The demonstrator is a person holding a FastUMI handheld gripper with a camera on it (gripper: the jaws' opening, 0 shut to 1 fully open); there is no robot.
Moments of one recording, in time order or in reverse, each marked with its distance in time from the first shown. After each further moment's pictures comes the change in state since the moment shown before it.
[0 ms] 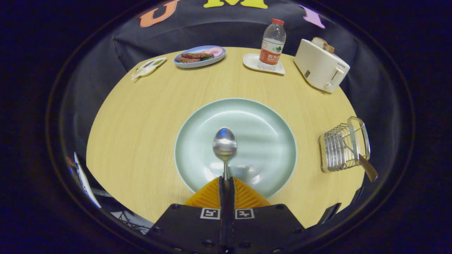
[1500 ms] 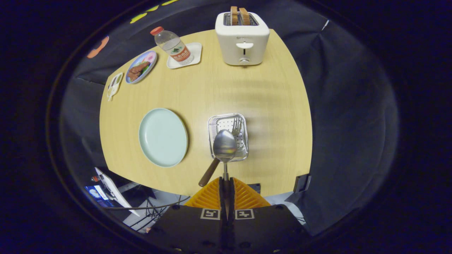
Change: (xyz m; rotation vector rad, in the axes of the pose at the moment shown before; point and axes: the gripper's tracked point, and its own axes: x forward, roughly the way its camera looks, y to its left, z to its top) arm -0.131 -0.229 0.033 0.183 0.441 0.020
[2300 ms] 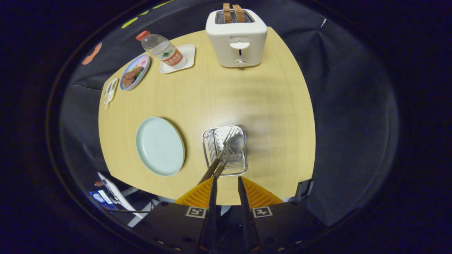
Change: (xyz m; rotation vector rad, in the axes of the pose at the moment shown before) arm 0.010 -0.004 0.030 0.031 -0.027 0.020
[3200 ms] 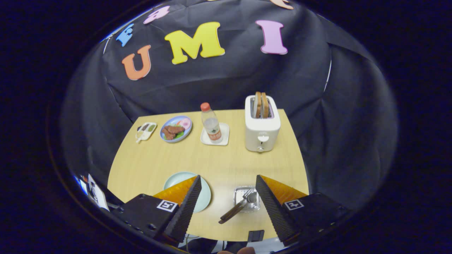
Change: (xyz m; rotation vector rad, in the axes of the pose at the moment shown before) arm -0.131 0.060 0.039 -0.158 -0.792 0.081
